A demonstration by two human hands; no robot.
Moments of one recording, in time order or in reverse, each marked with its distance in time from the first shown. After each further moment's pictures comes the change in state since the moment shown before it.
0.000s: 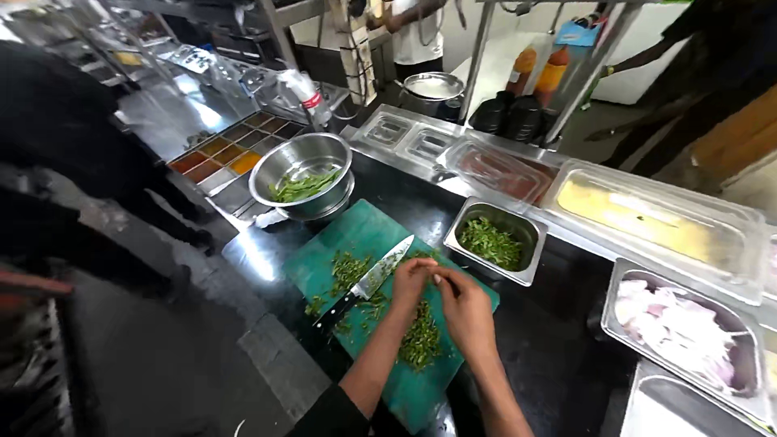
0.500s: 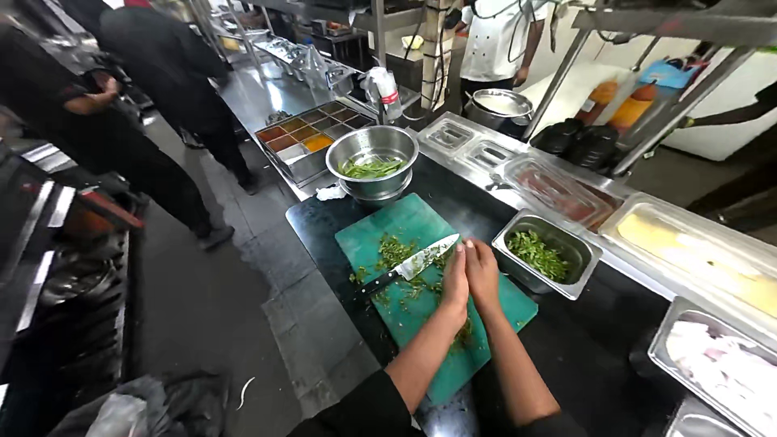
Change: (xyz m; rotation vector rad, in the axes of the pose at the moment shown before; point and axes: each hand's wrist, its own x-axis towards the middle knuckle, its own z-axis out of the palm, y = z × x) left_hand -0.048 0.022 0.014 -0.420 0.158 -0.059; right_hand 0.040 0.024 0.055 0.190 -0.082 -0.021
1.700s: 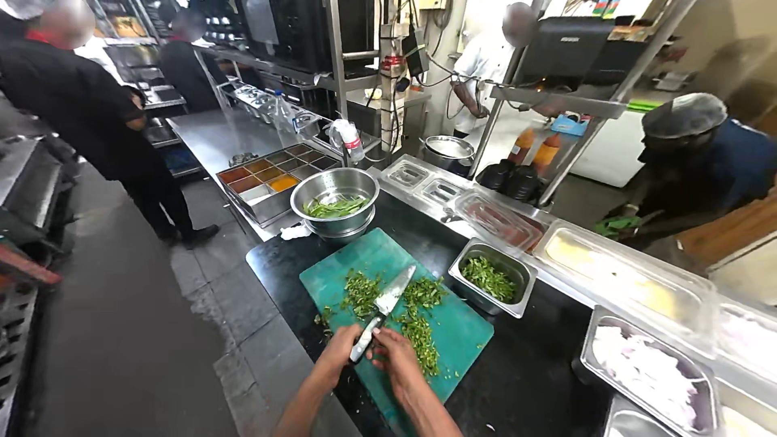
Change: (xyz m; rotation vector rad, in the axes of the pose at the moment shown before) left_hand -0.035 0.036 -0.154 0.445 -0.072 -0.249; right_hand -0.098 -0.019 0.055 0.615 -0.266 0.732
